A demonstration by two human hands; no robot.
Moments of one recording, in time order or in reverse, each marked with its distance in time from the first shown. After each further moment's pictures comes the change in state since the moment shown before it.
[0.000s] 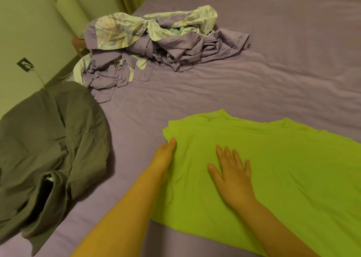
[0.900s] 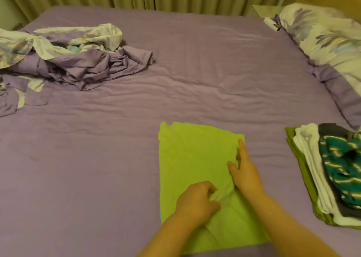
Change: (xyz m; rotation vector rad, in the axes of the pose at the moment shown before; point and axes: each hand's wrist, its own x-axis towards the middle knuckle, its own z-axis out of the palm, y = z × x) left_hand -0.154 -0.029 0.229 0.988 -0.661 0.526; right_hand -0.055 0.208 -0.121 0.385 0.366 0.462
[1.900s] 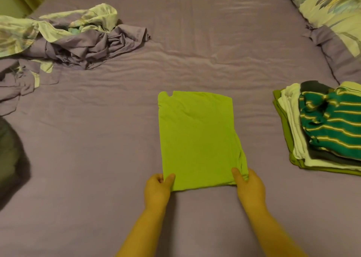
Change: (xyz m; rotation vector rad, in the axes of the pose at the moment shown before) left_hand -0.082 -0.066 0.062 -0.639 0.534 -0.498; right_hand -0.144 0.072 -0.019 0.369 0.047 0.344
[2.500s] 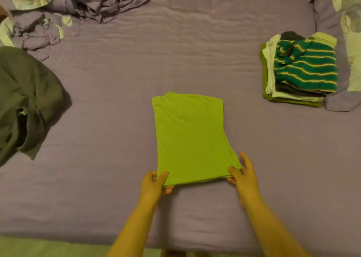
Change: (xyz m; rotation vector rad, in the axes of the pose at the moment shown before) left_hand -0.231 -0.106 -0.081 -0.304 -0.100 -0.264; right_hand -0.198 0.096 -0.096 0.420 -0.189 0.211
